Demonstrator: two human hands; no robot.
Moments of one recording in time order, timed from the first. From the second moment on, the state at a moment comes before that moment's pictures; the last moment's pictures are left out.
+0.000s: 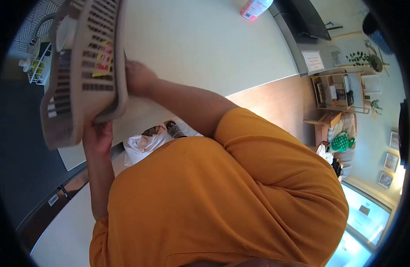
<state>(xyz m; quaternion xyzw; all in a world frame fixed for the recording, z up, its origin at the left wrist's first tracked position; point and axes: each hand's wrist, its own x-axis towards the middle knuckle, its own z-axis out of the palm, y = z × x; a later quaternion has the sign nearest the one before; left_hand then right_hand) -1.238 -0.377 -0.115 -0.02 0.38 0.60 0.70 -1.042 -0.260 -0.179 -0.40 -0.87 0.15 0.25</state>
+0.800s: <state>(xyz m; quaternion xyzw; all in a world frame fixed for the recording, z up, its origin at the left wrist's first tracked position) -1.307 -0.470 -0.171 -0.06 0.29 0.64 0.71 -0.999 -0.308 -0.174 -0.42 -0.84 0.21 0.29</state>
